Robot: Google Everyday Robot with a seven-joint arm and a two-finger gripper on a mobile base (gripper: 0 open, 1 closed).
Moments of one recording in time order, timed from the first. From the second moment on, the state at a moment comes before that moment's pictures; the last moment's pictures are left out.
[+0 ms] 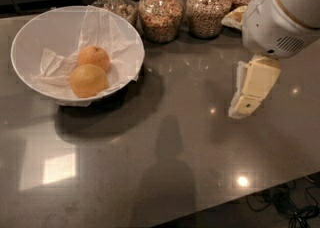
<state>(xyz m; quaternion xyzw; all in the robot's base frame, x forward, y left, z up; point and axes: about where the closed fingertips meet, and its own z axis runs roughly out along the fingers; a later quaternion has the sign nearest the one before) 0.448 -0.135 0.978 -0.67 0.71 -0.01 0.23</state>
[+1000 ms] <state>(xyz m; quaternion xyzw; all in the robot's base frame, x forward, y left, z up) 0.445 -0.066 0.985 -0.73 0.63 -0.01 0.28</state>
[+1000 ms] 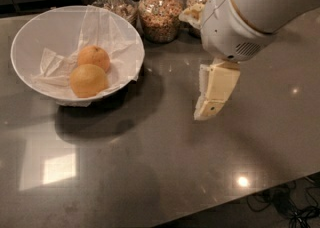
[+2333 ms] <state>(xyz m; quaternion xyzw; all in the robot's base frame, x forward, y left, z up) 0.454 0.060 0.998 -0.74 0.56 0.06 0.37</state>
